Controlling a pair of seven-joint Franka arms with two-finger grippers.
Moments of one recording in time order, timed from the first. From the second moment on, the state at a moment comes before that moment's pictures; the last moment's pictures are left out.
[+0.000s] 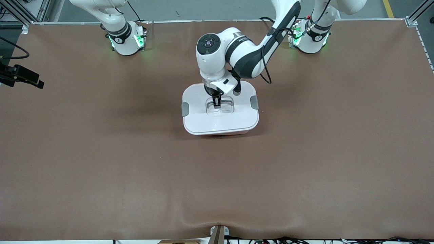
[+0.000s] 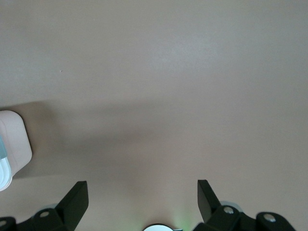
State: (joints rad) left arm -0.88 0.51 -0.03 -1.53 0.08 2.04 -2.56; right arm -0.02 0.01 -0.08 -1.50 0.02 1.43 0.00
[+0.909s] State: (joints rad) left arm -0.76 0.39 -0.01 -1.47 0.08 1.84 -2.23; right arm -0.02 0.01 -0.08 -1.50 0.02 1.43 0.00
